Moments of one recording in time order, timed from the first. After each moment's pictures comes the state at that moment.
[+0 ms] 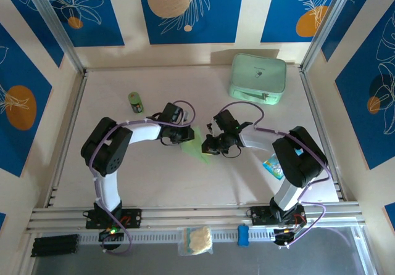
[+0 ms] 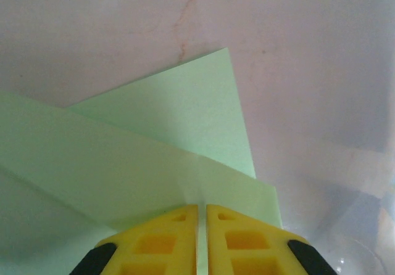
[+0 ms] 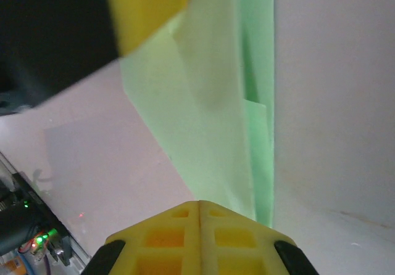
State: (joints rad) left arm -0.56 1.91 1.07 -0.15 0.41 -0.65; right arm 0.59 1.68 0.89 -0.30 -0.52 0.63
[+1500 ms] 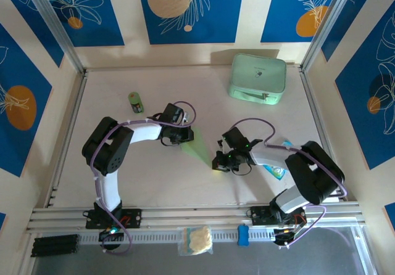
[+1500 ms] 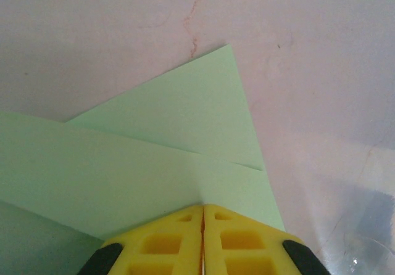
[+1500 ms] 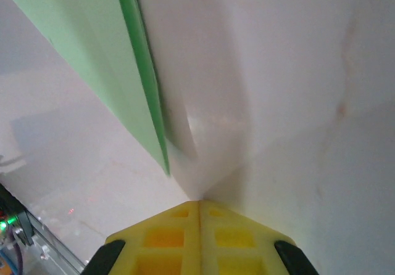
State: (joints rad) left arm -0.56 1.92 1.07 -0.16 0.40 -0.62; right arm 0.62 1.47 0.59 -0.29 -0.47 0.71
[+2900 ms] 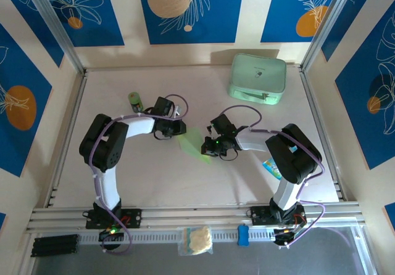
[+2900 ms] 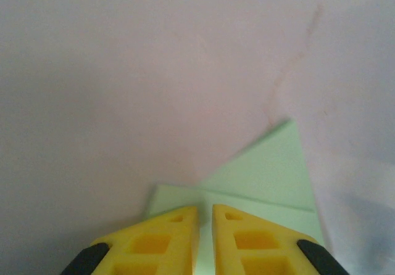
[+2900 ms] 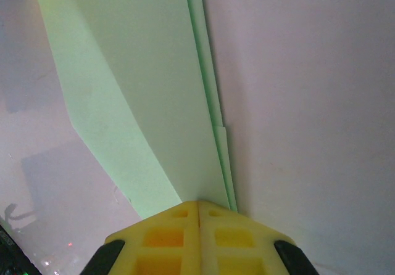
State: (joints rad) left arm -0.44 1.94 1.13 -0.20 0.38 -0.49; right arm 0.62 1.75 0.85 -0.21 -0.42 0.70
